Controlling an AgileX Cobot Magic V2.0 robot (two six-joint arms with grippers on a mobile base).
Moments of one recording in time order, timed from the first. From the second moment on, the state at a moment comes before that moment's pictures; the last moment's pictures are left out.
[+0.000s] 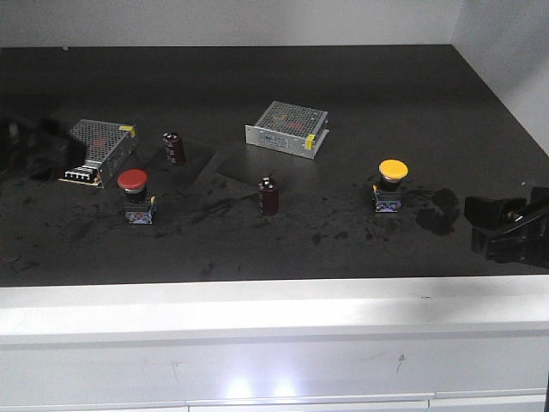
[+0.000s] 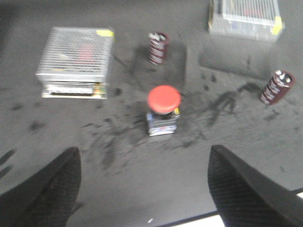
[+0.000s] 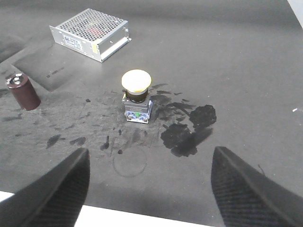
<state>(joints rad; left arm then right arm) -0.23 1.26 -1.21 0.00 0.79 -0.06 0.19 0.91 -0.68 -0.04 0.36 0.04</state>
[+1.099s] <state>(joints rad) -0.26 1.94 -1.81 0.03 1.20 -0.13 0.19 0.91 -0.68 -0.04 0.36 0.04</state>
